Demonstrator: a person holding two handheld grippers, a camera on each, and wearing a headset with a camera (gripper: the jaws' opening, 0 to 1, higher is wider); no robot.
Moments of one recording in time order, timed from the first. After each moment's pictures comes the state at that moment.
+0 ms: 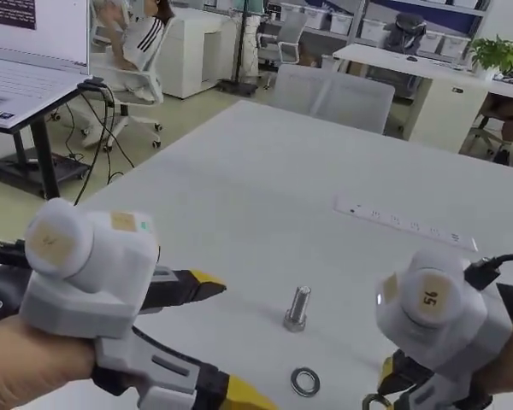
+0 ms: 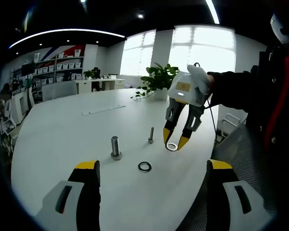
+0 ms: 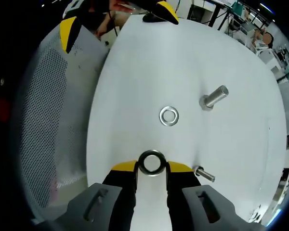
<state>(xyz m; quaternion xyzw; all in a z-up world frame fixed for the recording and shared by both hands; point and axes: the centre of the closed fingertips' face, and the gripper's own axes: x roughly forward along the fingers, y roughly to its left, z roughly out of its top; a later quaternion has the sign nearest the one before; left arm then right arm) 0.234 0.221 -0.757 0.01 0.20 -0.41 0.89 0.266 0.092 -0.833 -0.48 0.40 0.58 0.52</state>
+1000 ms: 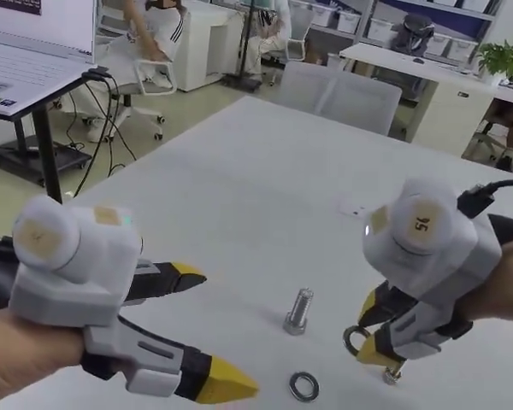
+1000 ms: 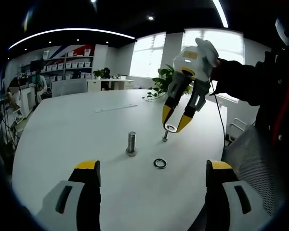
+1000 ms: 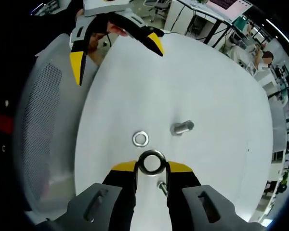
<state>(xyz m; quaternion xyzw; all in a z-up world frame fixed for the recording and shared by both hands) 0.254 0.250 -0.771 -0.01 0.20 -0.38 0.90 0.308 0.137 -0.786 -0.51 0.35 0.58 0.53</state>
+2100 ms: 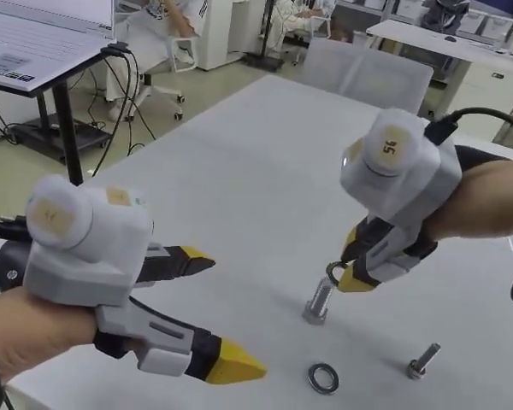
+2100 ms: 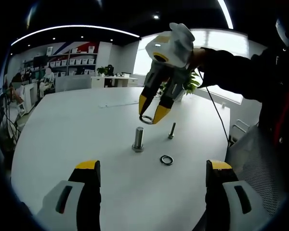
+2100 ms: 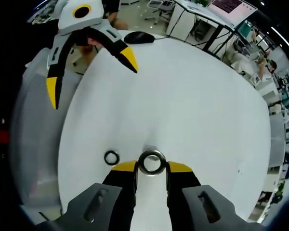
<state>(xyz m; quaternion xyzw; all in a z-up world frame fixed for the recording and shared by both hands) 0.260 0.261 -0.782 -0.02 0.21 -0.37 0.91 0.358 0.195 -0.789 -0.53 0.33 0.59 0.51</state>
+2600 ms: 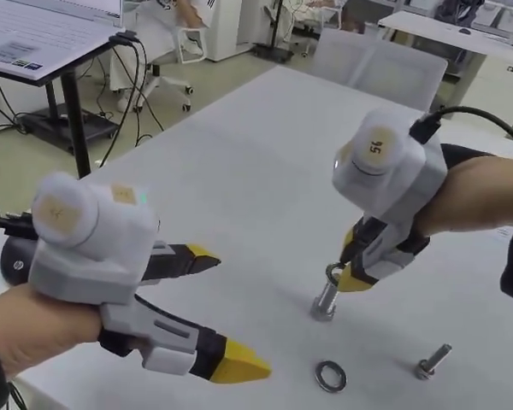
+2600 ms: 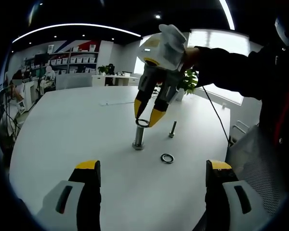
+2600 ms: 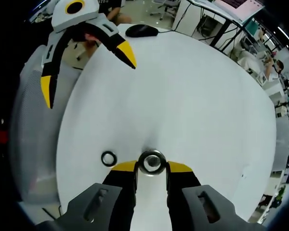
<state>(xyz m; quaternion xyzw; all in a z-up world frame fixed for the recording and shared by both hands) 0.261 0.262 -0.788 -0.03 0.22 -0.36 0.91 0.360 0.201 -0.804 -0.53 0.34 0.60 0.49</state>
